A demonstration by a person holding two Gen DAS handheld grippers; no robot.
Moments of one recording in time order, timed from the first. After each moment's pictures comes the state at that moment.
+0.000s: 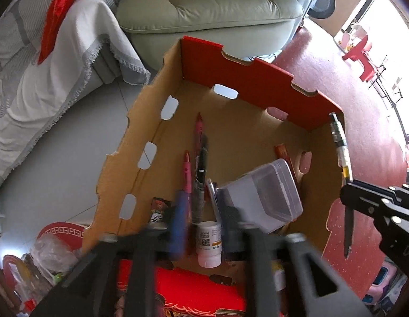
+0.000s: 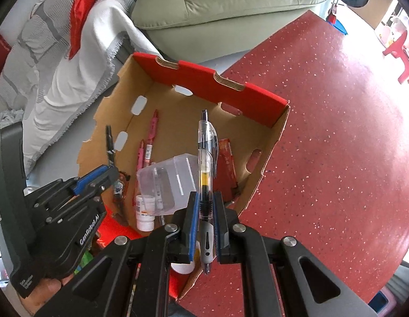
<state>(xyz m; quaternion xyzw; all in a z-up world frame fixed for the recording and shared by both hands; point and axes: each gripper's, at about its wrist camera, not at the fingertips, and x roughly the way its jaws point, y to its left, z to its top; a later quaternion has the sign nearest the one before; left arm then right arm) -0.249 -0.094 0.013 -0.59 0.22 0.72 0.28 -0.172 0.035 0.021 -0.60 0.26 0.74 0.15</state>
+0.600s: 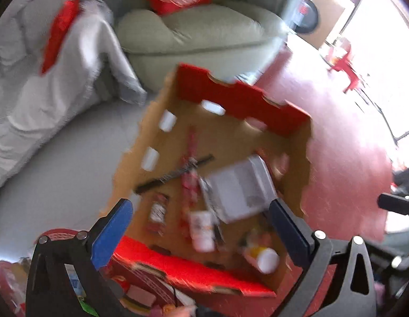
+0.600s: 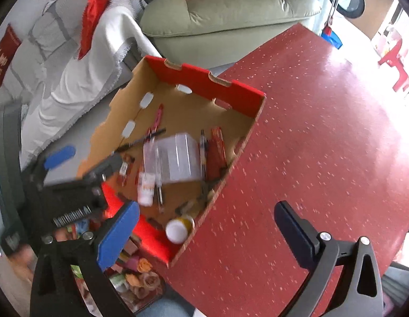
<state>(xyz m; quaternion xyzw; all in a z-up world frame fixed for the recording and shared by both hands) -0.225 -0.123 0.058 -0.57 0.19 0.73 0.33 -0.095 0.005 0.069 -0.58 0.23 0.77 0.16</state>
